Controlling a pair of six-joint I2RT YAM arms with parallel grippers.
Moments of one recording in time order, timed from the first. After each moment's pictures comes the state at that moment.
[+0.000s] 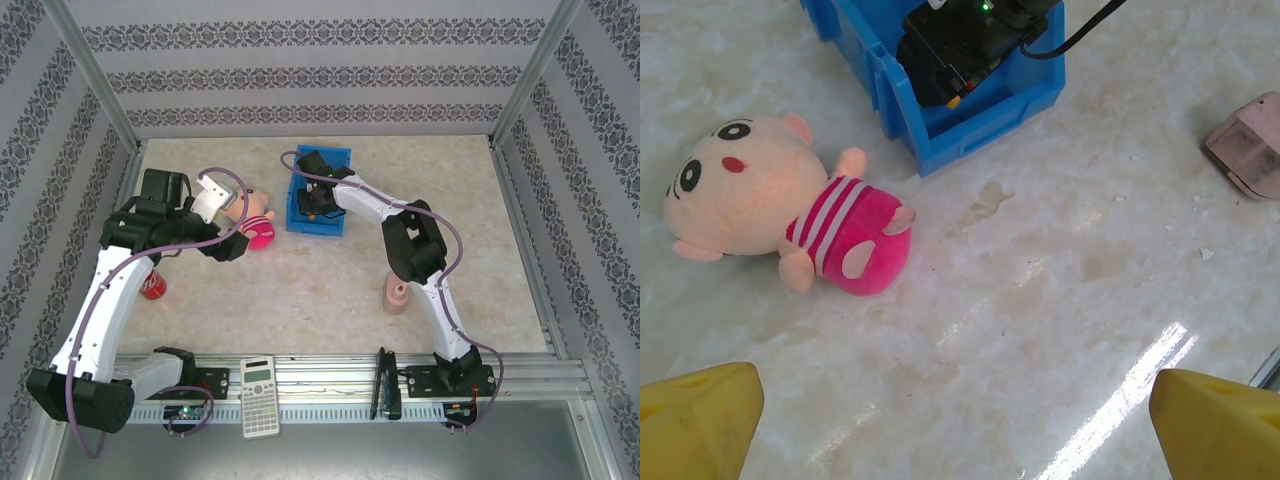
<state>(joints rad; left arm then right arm) -0.14 1.12 1.26 -1.04 0.42 0.36 0.58 2.35 1.95 -0.67 -0.03 0.45</state>
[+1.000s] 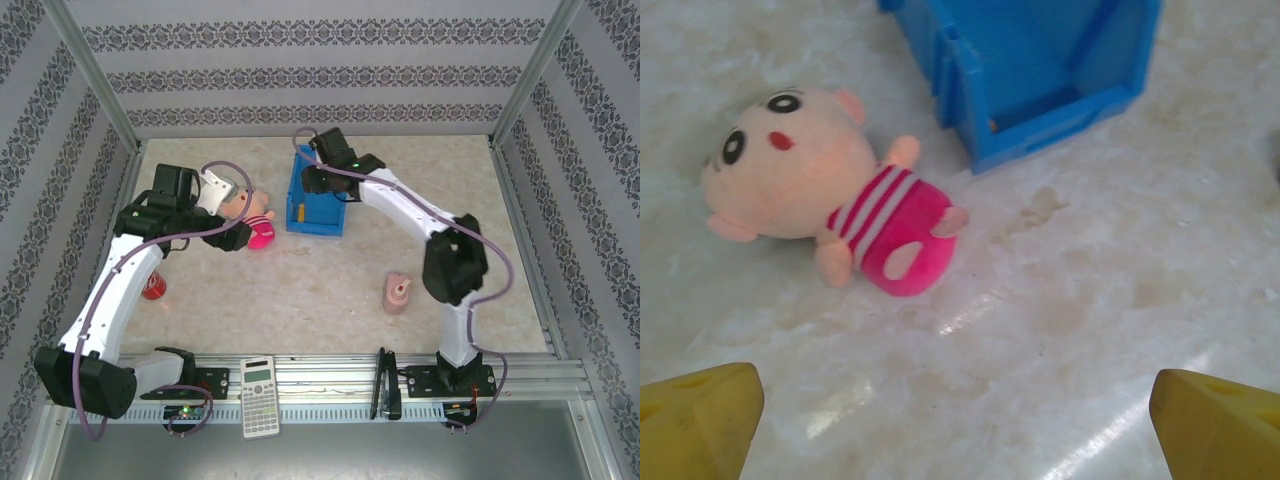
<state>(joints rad) -0.15 1.21 1.24 -0.93 0.29 0.23 0.58 1.96 1.77 -0.60 0.02 0.33</state>
